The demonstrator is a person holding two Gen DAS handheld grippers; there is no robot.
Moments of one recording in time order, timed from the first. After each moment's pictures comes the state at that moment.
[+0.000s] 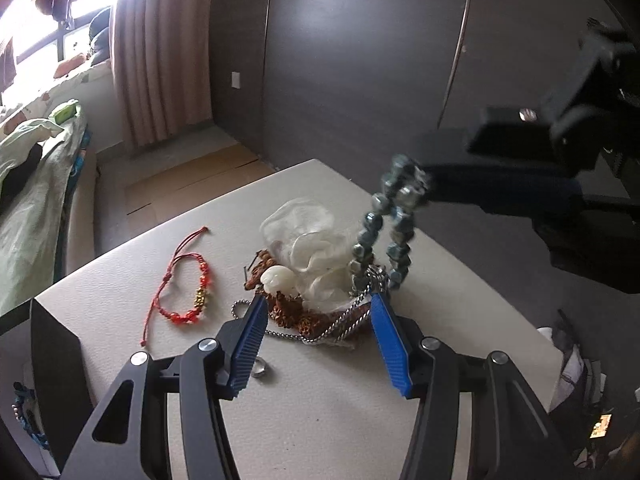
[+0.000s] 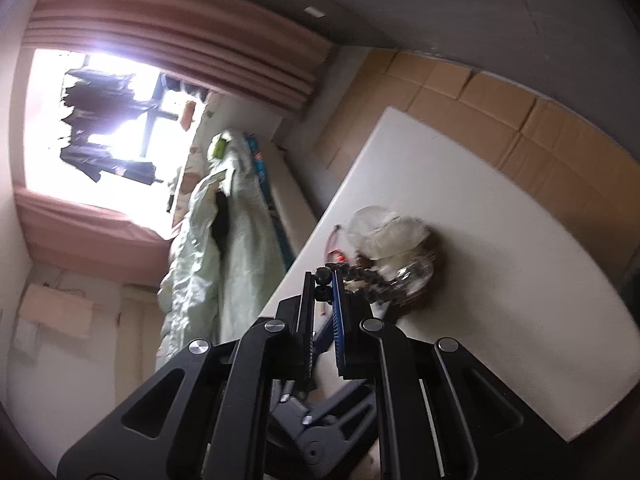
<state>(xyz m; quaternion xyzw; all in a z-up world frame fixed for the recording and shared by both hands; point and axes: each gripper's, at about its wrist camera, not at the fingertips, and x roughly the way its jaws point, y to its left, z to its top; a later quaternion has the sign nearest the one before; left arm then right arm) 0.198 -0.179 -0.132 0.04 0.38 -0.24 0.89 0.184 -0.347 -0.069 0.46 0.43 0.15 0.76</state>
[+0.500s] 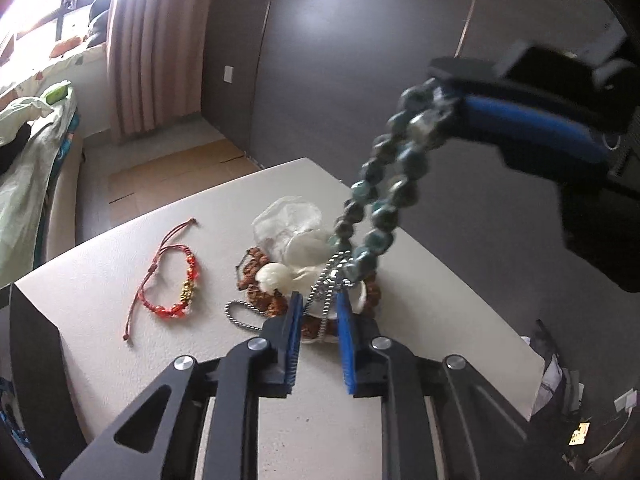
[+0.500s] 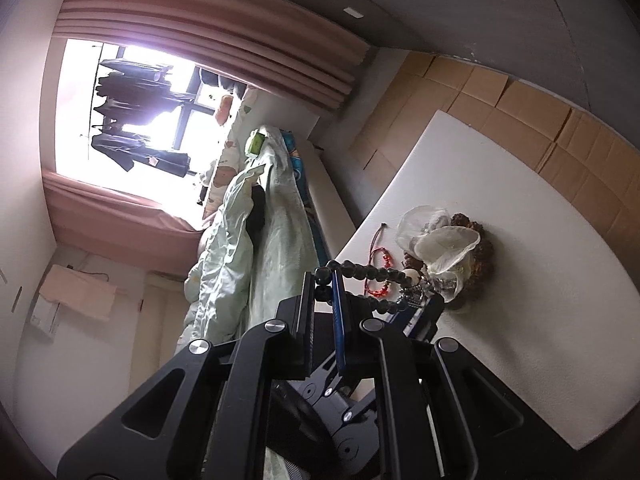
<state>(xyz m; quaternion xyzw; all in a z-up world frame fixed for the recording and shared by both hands) 0.204 -0.166 -0.140 0.00 0.39 -0.26 0.88 0.178 -0.338 -0.050 0.46 0.40 0.19 0.77</state>
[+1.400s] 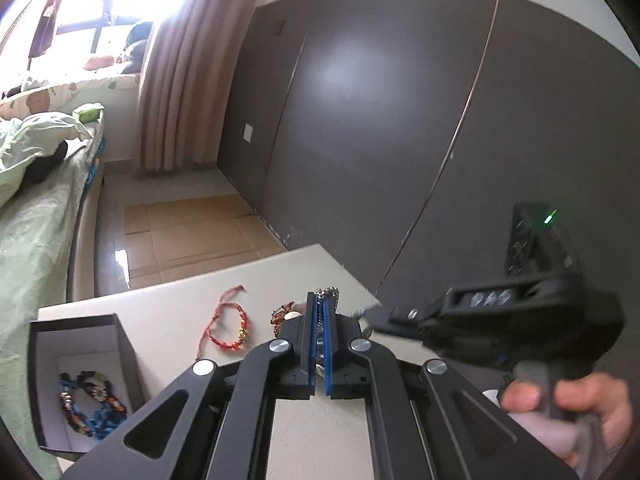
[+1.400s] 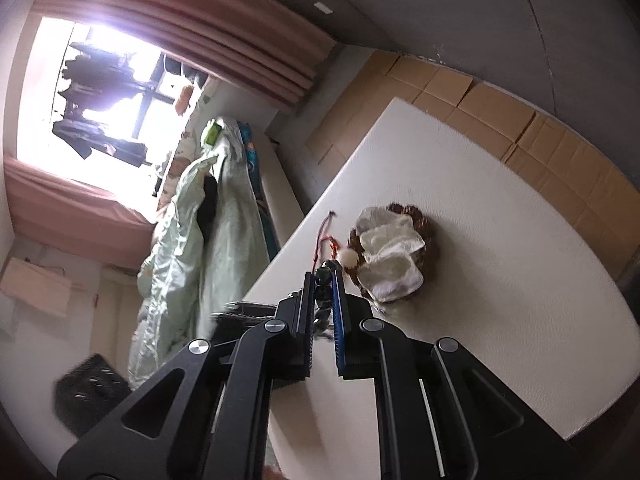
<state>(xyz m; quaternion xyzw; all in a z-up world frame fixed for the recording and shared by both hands) 0.157 -0.099 -0.044 -0.08 0.29 -0.25 0.92 0.174 -0.320 -0.075 0.40 0.45 0.12 0.79</state>
